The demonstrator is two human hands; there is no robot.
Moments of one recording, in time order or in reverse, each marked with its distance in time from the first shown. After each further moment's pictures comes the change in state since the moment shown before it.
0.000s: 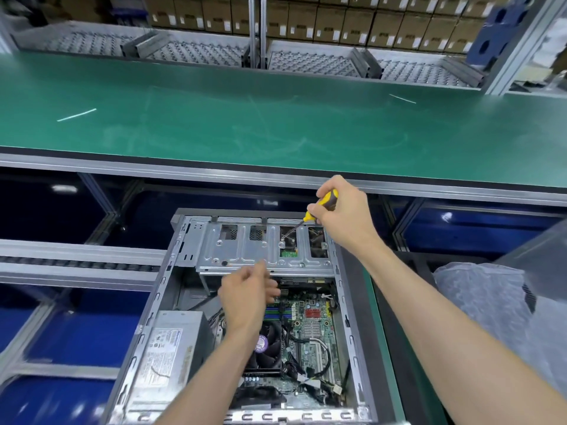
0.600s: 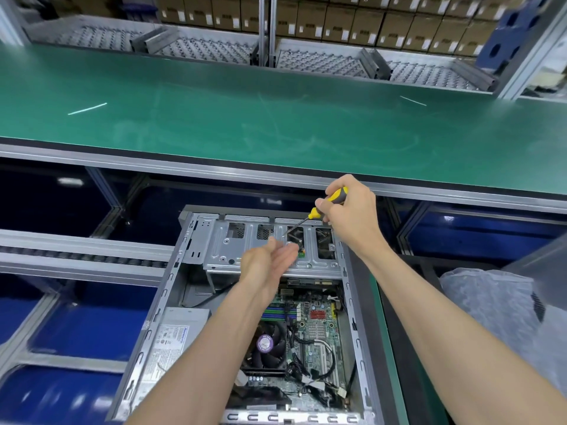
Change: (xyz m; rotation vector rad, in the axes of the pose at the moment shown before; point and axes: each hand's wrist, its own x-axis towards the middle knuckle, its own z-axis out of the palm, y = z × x) left_hand 0.033 0.041 0.019 -0.525 -0.256 -0.363; right_hand 0.004 -0.009 0.010 0.088 0.089 0.054
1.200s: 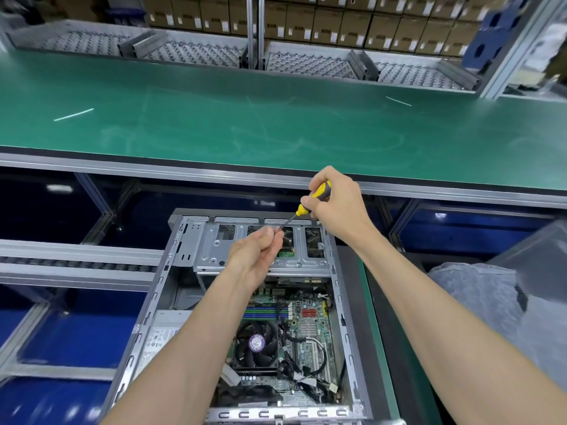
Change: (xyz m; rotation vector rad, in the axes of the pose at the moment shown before) left_hand 0.017 0.014 0.006 -0.114 -0.049 -0.047; right_hand -0.002 -0.020 -0.017 -0.091 -0.115 -0.085
